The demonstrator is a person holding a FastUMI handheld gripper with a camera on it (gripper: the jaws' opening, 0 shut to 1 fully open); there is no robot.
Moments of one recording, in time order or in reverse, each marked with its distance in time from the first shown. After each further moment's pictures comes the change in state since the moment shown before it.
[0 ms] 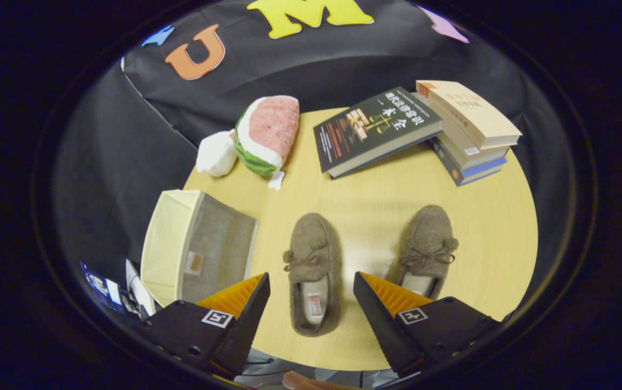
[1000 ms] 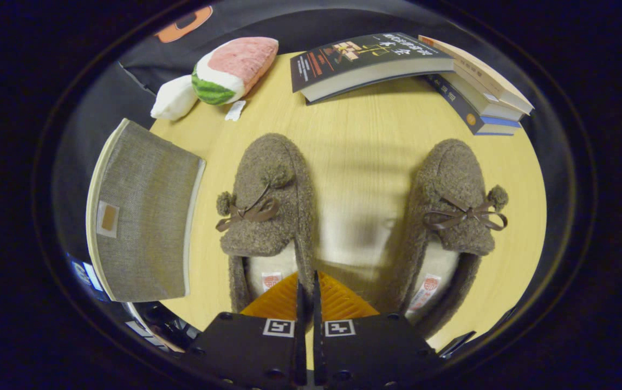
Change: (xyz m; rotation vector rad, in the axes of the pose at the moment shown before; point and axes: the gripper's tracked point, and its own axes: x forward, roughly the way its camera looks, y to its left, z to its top) arm 0.071 -0.030 -0.052 -0.024 0.181 -0.105
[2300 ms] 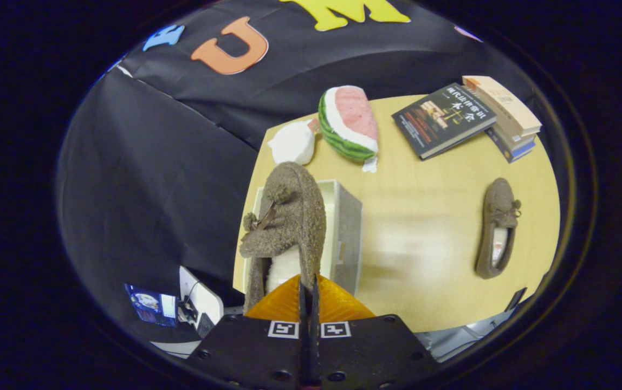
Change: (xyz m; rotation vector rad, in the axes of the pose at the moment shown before) arm -0.163 0.249 0.030 0.113 -0.081 0.300
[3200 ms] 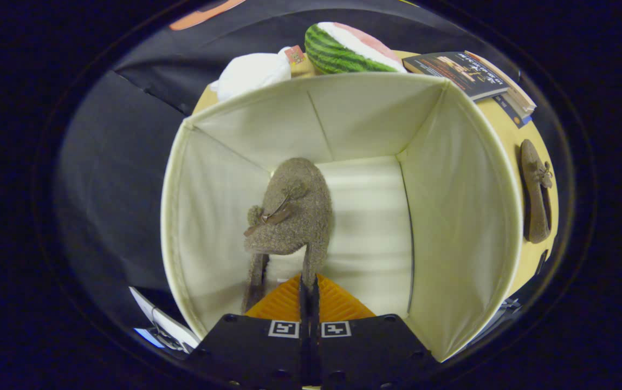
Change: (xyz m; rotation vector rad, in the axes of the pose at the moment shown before) arm 0.216 0.023 -0.028 0.091 0.099 -0.358
